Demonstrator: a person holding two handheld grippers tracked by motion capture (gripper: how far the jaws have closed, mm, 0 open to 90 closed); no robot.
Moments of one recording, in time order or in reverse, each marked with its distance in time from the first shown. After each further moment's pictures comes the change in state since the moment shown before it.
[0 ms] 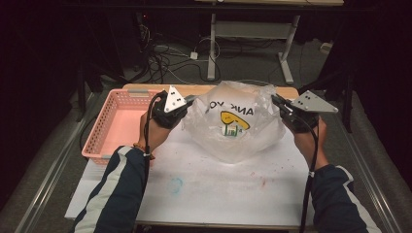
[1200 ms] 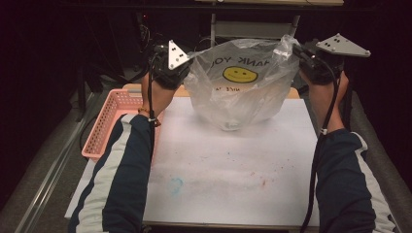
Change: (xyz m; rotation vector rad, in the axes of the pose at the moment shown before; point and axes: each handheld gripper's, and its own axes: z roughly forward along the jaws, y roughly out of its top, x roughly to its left) left arm 0.043 0.079 0.008 -0.067 0.177 0.015; right arm -0.071 0.091 0.012 -0.070 -0.171 0.082
